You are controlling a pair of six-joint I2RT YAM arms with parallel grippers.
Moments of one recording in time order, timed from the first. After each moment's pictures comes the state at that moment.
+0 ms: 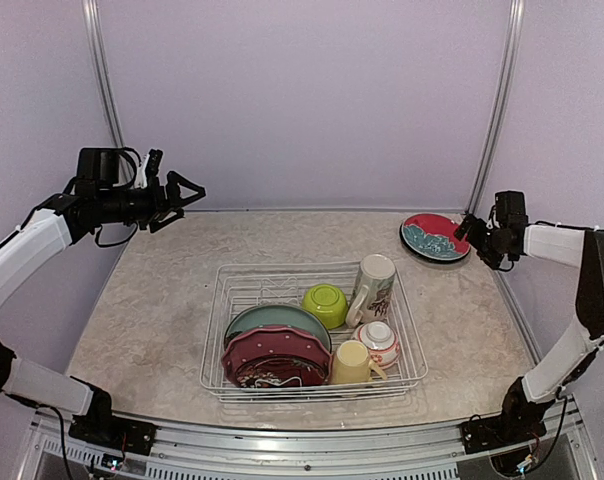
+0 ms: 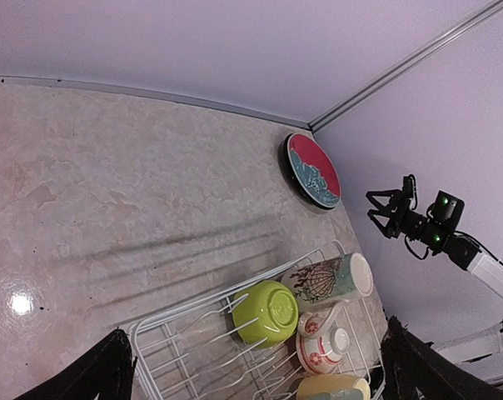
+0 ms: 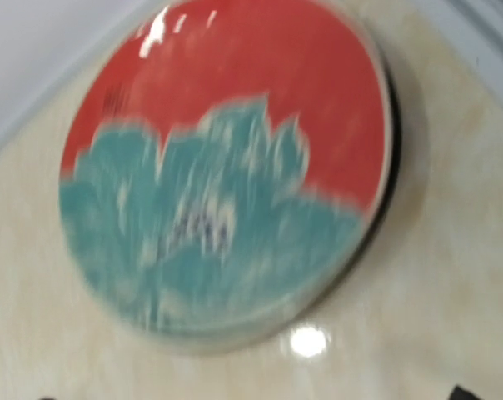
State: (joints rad) left arm -0.22 1.28 1.19 -0.36 0.57 -0.52; right arm -0.06 1.59 1.02 -0.13 -0.10 0.60
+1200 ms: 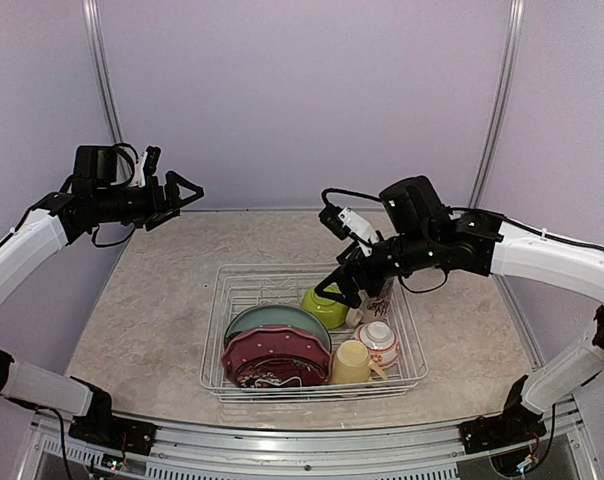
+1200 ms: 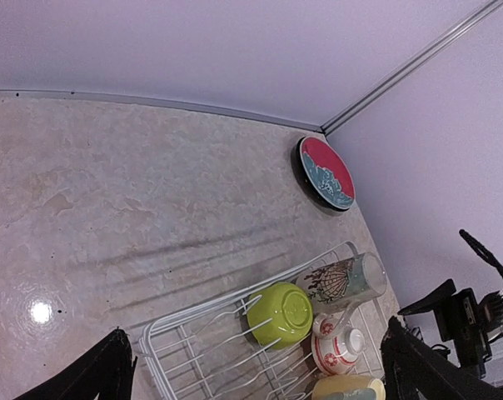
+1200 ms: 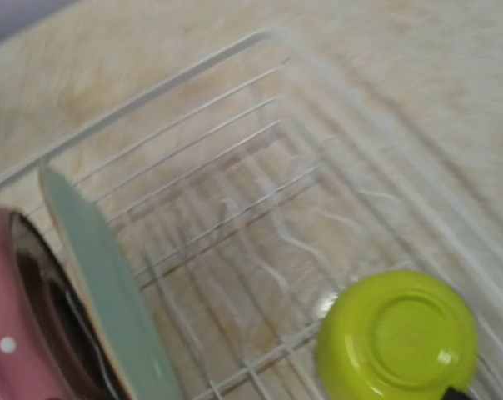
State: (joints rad) left arm -0.24 1.25 1.20 -0.41 0.50 -0.47; right arm 0.90 1.40 1.23 -0.44 -0.21 -0.01
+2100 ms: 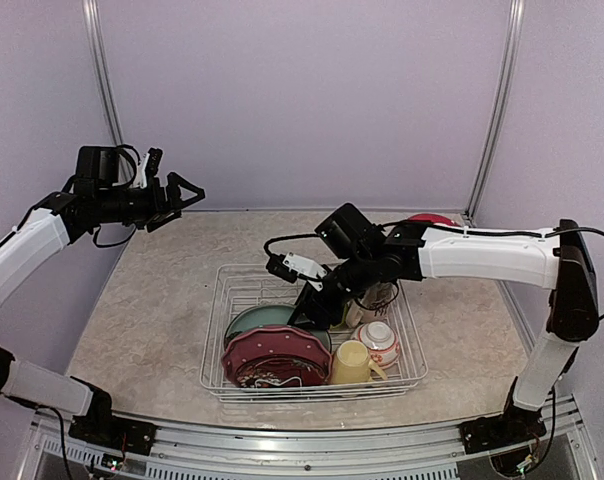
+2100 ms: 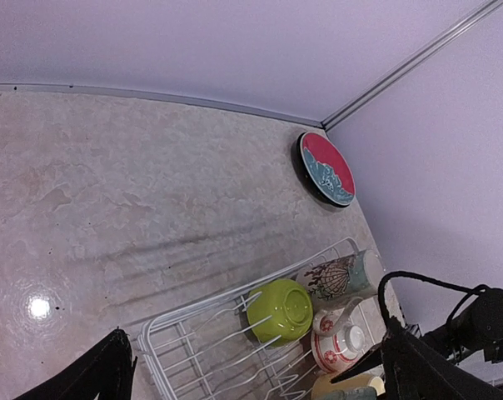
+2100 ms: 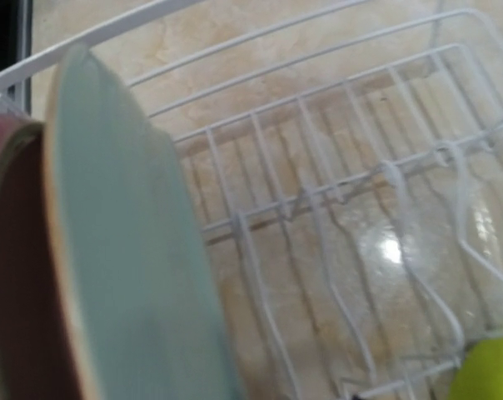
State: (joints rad) left arm -0.24 1.26 1.20 -0.41 0.51 -0.47; right arm 0.99 1.75 1.40 -0.52 -0.36 -0.16
